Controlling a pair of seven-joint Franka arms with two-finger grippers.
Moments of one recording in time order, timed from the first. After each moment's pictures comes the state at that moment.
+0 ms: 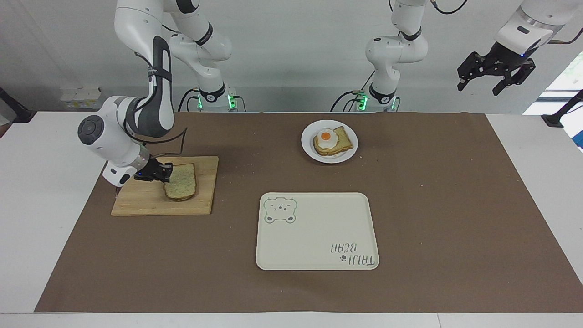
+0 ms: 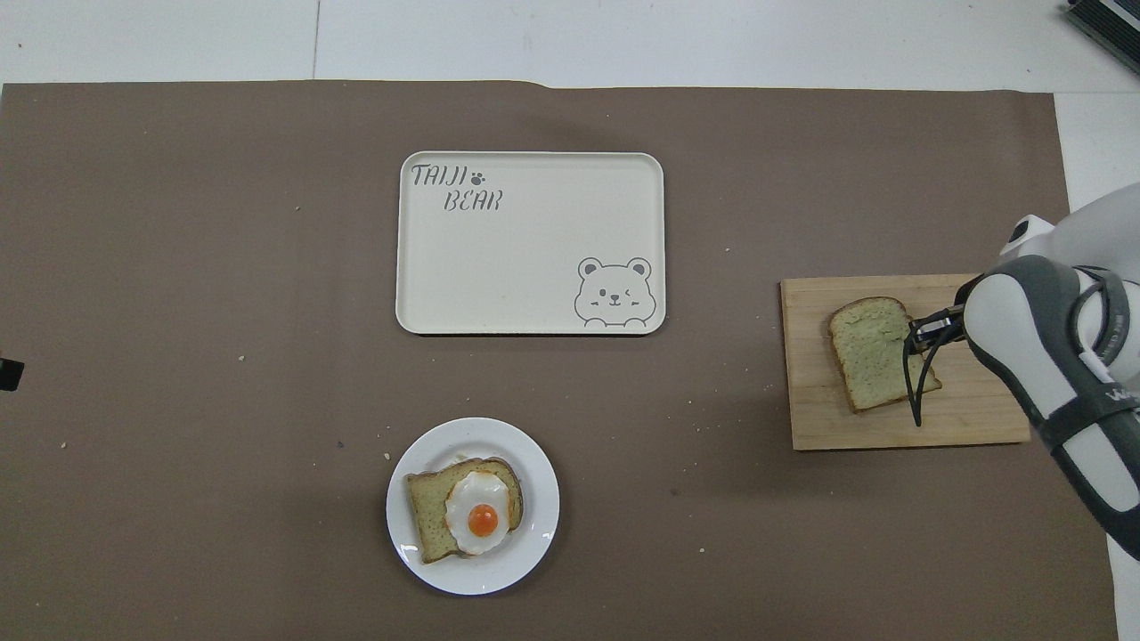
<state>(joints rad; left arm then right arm) -0.01 -0.08 0.03 -1.47 -0.02 1.30 0.22 -0.05 0.25 -0.11 -1.91 0.13 1.92 -0.39</state>
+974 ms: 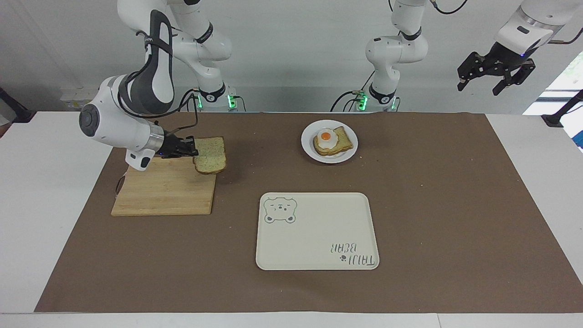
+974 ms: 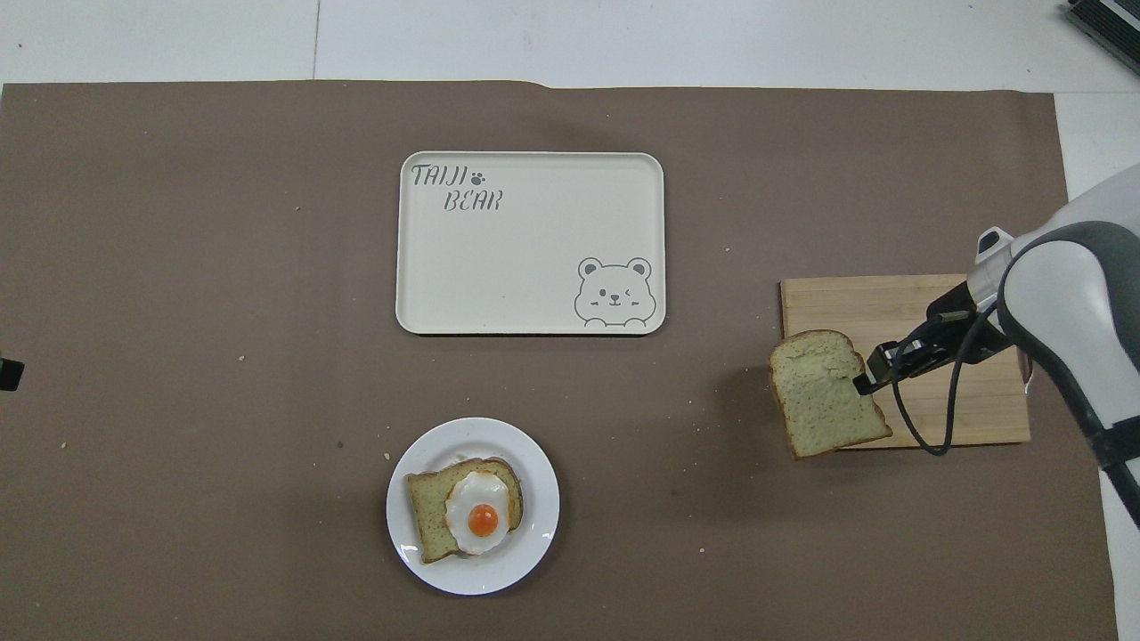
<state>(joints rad) -0.01 -0.08 0.03 -1.47 -0.02 1.30 0.22 -0.04 0.17 -0.05 -1.86 0.37 1.54 -0.38</state>
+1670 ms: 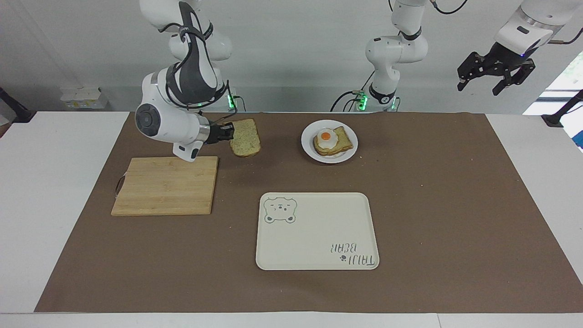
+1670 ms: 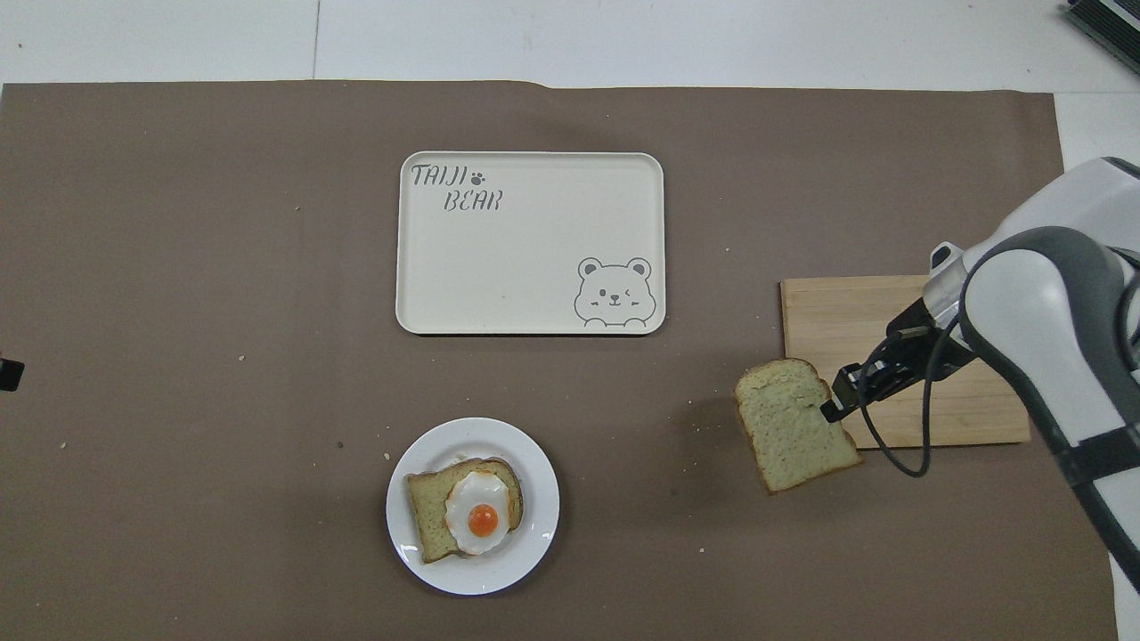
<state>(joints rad) -0.01 -0.08 0.03 -1.47 -0.02 1.30 0.22 0.02 0.15 0.15 -1.88 0.40 1.51 -0.12</state>
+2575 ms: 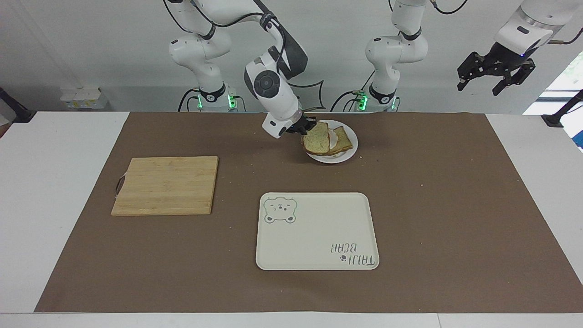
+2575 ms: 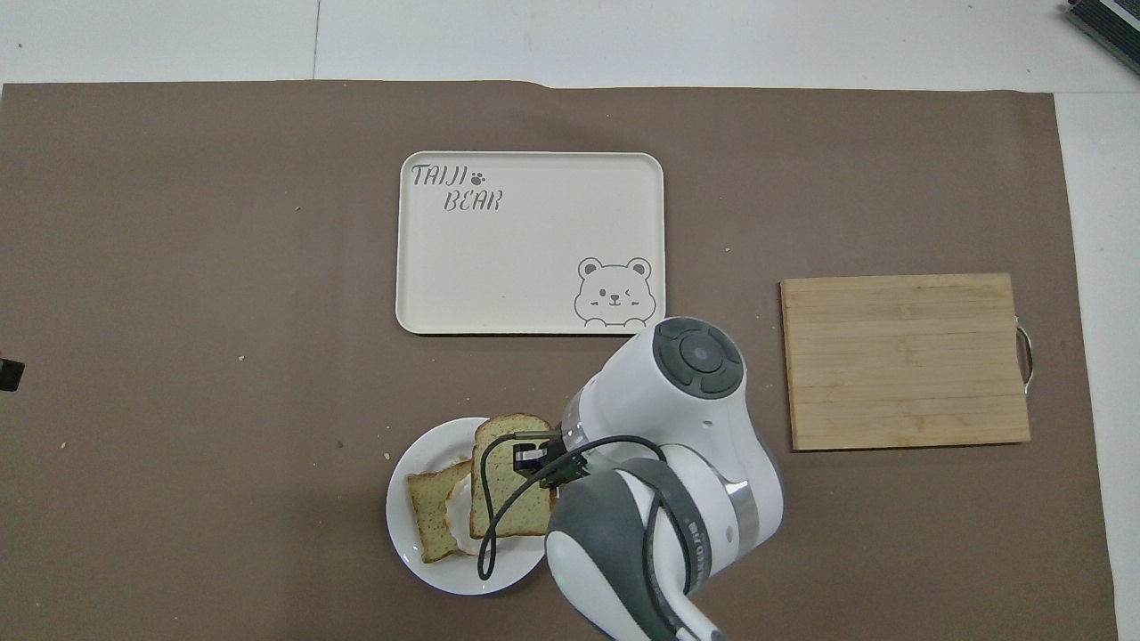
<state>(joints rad) -0.01 -0.08 0.03 -1.47 -0.02 1.30 0.22 0.51 0.14 0.16 -2.01 0.49 2.05 0.45</state>
